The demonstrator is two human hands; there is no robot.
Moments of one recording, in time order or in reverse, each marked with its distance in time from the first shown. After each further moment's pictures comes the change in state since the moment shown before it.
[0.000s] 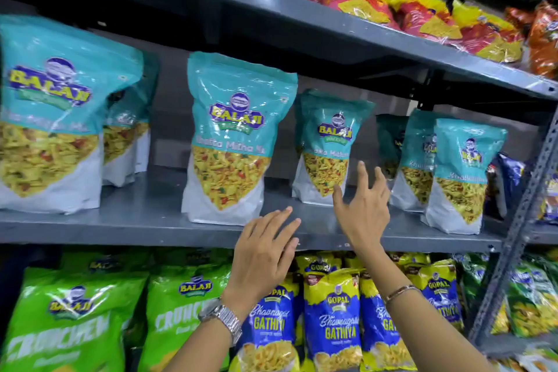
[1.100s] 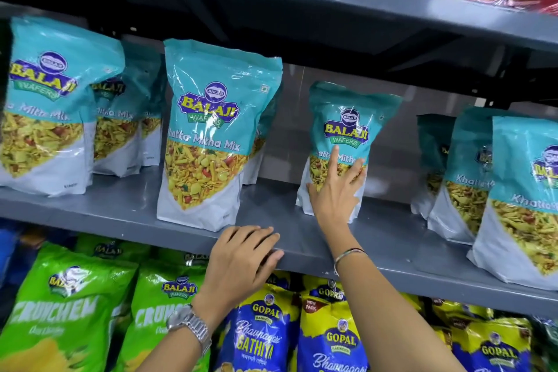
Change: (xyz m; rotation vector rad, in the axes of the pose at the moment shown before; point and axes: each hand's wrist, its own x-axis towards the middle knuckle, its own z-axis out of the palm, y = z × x) left_hand 0.002 0.000 0.051 0.347 -0.044 0.030; right_hand 0.066 0.008 0.112 0.098 -0.256 -0.058
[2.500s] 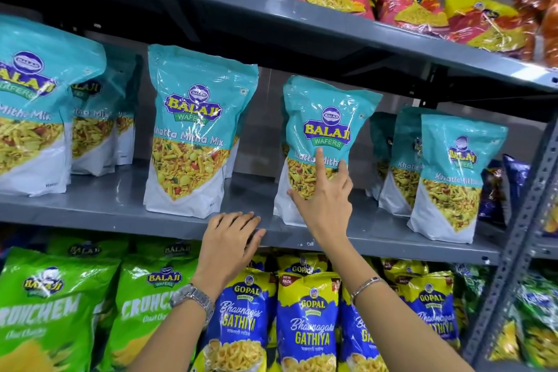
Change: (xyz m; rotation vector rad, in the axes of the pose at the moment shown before) left_hand 0.000 0.009 -0.008 -0.038 -0.078 -0.100; right_hand -0.075 0.001 -0.098 -0.015 0.056 -0.084
